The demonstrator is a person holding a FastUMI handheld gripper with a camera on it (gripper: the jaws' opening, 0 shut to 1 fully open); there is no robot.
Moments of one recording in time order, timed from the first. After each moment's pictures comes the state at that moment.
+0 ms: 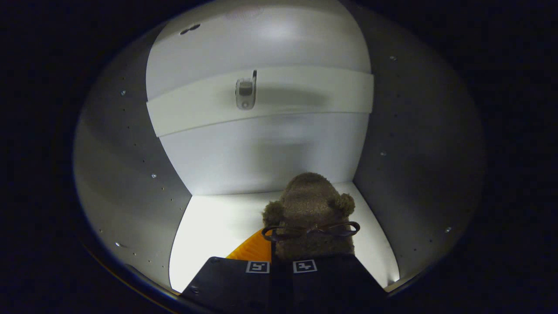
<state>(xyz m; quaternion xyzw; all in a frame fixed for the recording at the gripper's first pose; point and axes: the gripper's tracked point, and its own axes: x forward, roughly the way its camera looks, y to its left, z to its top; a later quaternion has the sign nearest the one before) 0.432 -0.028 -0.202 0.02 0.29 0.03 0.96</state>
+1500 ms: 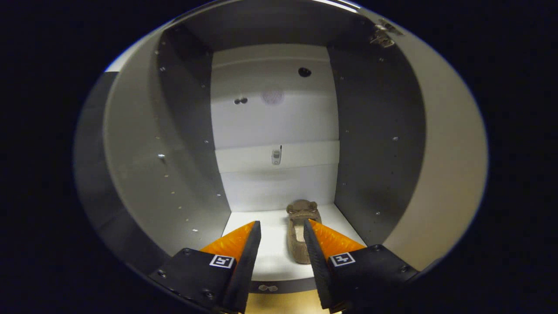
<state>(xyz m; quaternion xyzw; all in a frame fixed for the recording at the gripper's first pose) 0.244 -0.016 -0.055 0.03 0.11 0.03 0.99</state>
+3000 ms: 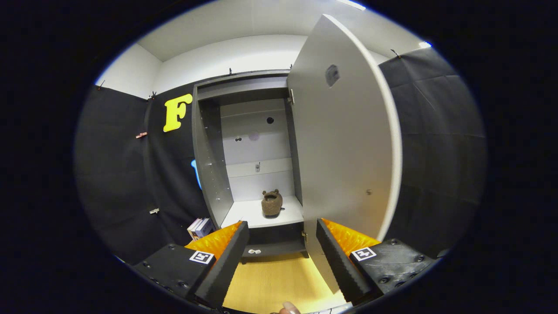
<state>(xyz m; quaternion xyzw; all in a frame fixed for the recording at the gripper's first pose) -0.091 -0.159 -0.008 0.06 0.03 0.02 1.00</state>
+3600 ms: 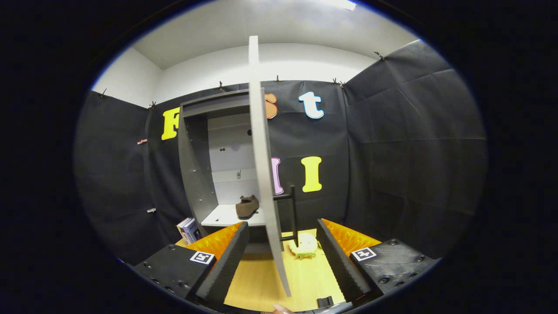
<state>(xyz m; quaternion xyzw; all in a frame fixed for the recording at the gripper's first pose) -0.124 -0.300 0.003 0.06 0.00 0.02 1.00</state>
